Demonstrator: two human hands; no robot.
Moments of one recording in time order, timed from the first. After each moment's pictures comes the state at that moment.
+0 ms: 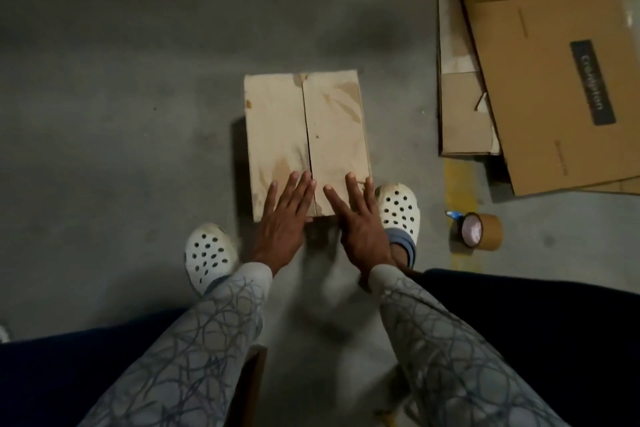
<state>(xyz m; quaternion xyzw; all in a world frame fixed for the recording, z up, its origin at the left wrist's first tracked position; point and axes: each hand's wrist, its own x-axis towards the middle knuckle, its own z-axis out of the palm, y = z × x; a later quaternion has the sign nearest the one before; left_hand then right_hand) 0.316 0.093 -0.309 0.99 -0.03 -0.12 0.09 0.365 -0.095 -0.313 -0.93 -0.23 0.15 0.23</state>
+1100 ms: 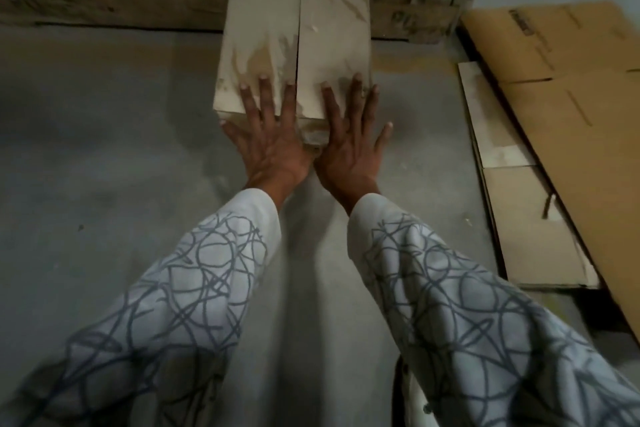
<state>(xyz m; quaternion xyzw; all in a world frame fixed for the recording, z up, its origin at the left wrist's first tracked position) 0.671 0.174 -0.352 0.97 0.21 -0.01 0.11 0.701 0.065 -0.378 -0.98 -0.14 -0.03 0.11</state>
